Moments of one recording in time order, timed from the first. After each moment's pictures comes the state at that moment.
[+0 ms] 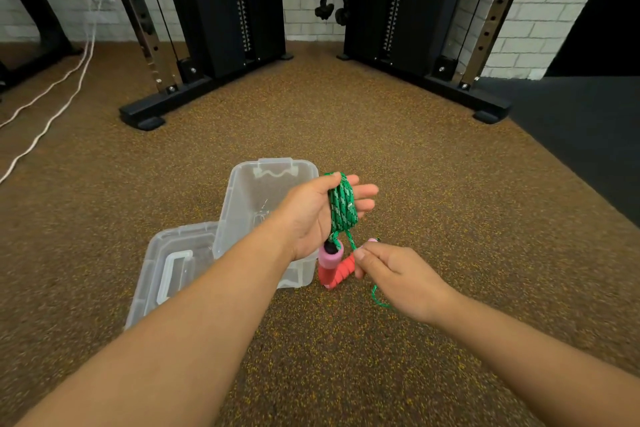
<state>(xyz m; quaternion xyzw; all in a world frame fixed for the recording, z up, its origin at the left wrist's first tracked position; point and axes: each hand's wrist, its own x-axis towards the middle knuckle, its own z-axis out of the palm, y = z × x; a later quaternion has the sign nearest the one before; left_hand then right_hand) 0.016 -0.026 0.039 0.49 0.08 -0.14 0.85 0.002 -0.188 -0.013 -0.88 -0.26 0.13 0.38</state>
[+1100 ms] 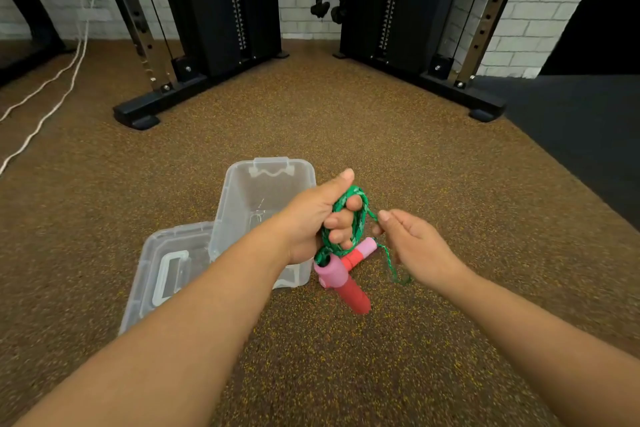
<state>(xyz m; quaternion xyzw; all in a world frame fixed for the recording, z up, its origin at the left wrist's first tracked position) 0.008 -0.028 0.041 0.59 0.04 -0.22 0.77 0.037 -0.199 -0.014 -0.84 -0.16 0.08 0.51</state>
